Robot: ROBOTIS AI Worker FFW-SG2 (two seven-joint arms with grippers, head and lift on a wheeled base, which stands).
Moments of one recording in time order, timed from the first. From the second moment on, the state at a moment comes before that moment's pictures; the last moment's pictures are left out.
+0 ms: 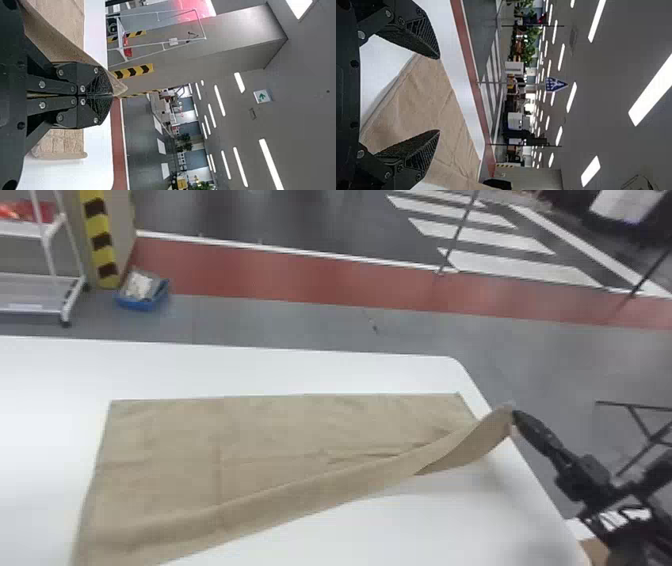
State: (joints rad) left arm 0.53 0.31 0.43 -1.80 0.46 -0.12 -1.12; right arm -0.07 -0.51 -0.60 -0.87 -0.56 -0.15 1.23
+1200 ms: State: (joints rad) left arm 0.66 0.33 0.20 -2.10 0.06 0.20 -0.79; right arm -0.06 -0.52 -0.62 -0.86 -0.58 -0.15 1.24
